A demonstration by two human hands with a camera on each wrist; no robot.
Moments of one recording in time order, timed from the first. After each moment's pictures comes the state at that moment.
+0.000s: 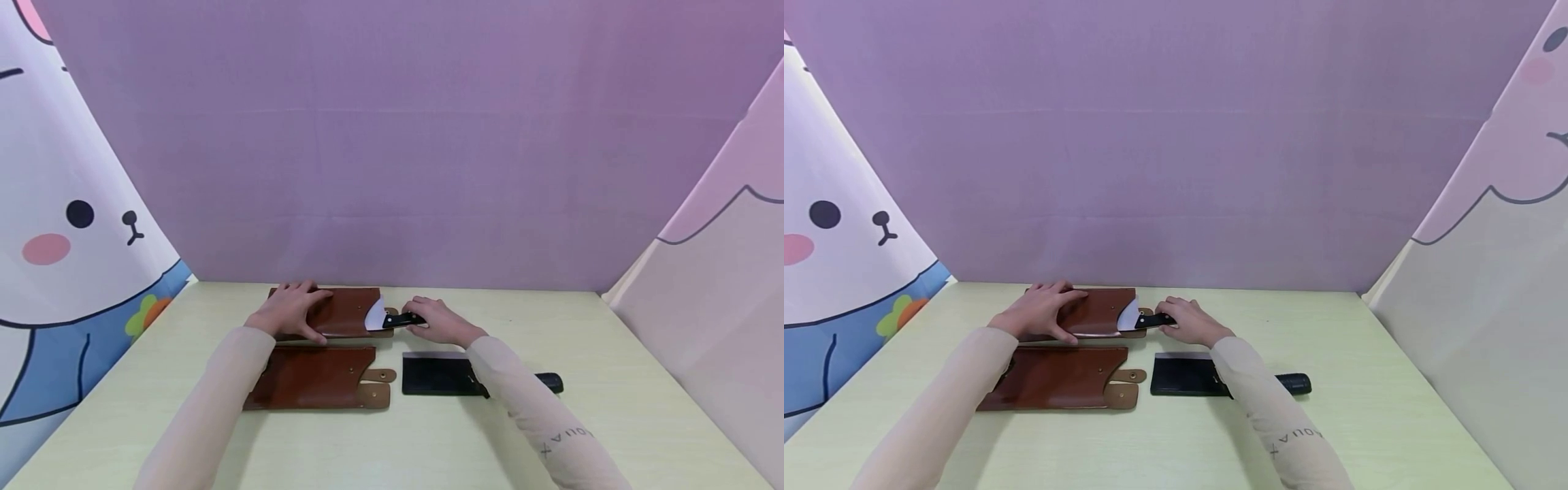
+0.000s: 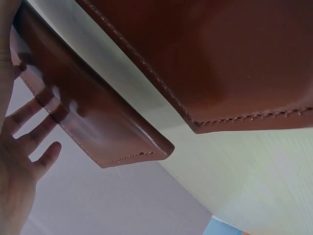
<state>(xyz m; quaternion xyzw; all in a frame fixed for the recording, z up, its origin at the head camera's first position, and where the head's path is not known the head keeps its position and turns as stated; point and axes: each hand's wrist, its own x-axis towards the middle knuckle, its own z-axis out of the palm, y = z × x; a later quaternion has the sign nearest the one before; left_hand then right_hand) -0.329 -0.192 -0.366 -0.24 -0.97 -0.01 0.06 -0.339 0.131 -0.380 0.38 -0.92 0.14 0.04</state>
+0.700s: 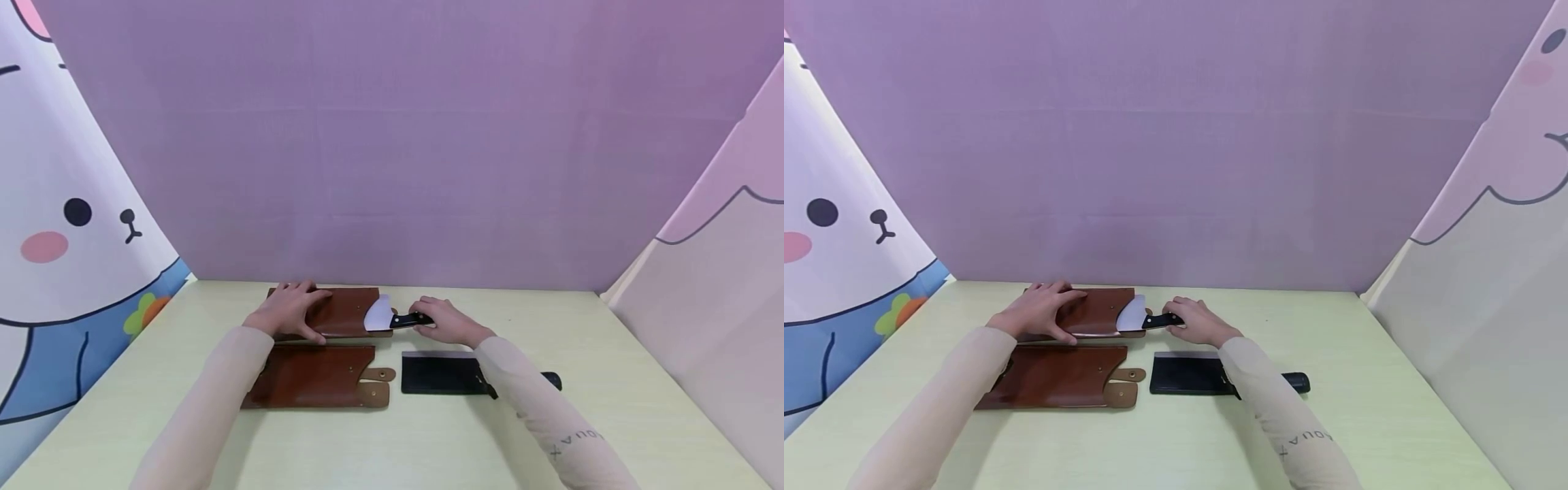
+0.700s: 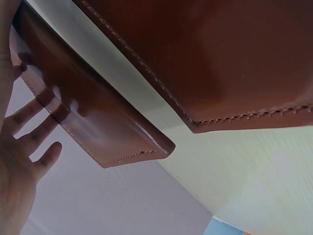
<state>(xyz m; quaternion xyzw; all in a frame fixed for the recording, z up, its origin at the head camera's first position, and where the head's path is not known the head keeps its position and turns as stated) -0.327 -0.192 -0.366 -0.25 -0.97 -0.01 0.06 -0.339 0.147 -0.381 0.39 -0.91 0.14 0.05</state>
